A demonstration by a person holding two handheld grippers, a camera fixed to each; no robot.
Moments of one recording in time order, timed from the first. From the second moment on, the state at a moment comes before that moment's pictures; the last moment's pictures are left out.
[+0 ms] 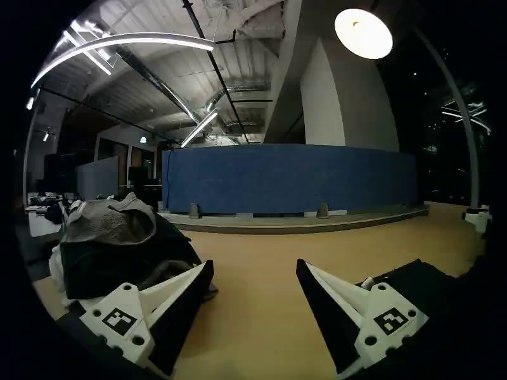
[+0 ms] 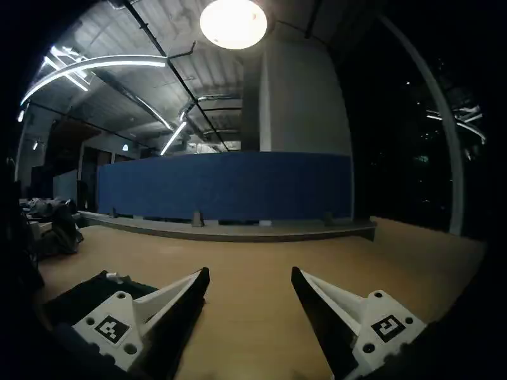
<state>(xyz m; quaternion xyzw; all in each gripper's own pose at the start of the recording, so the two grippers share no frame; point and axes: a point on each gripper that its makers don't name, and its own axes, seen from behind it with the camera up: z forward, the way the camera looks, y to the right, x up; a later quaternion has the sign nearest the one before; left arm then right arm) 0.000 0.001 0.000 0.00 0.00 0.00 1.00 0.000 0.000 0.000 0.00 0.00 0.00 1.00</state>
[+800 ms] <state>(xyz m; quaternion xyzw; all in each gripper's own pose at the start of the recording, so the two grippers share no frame) 0.000 -0.001 0.000 0.01 0.00 0.00 1.00 -0.001 -0.001 0.000 0.00 0.00 0.00 1.00</state>
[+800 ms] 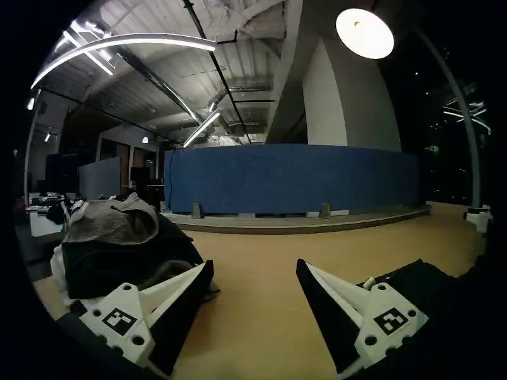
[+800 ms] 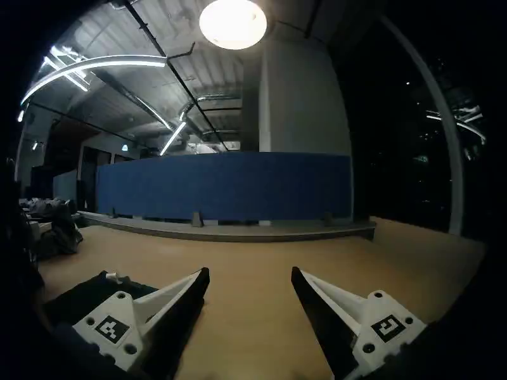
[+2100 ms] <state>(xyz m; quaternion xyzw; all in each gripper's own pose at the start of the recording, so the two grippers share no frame) 0.182 0.020 -0.035 -0.03 -0.02 0.00 1.00 0.194 -0.007 -0.017 0.00 0.01 -0.02 1.00</state>
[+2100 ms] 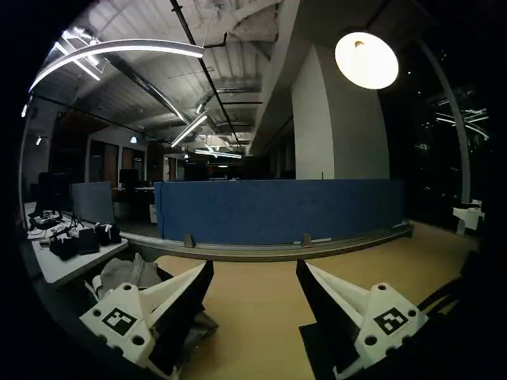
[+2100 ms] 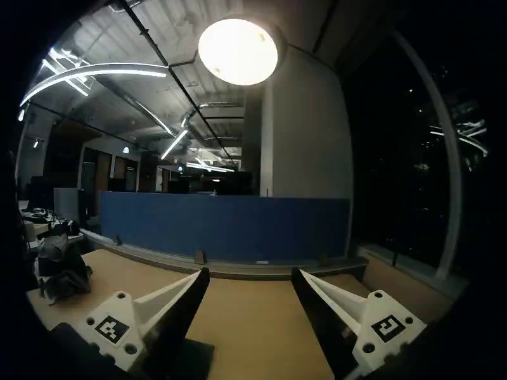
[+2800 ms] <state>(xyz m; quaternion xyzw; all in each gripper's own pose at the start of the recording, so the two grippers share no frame) 0.157 0.081 -0.061 -0.18 -0.12 0.05 0.97 0.176 -0.046 -0.046 0.11 -0.10 -0.05 0.99</state>
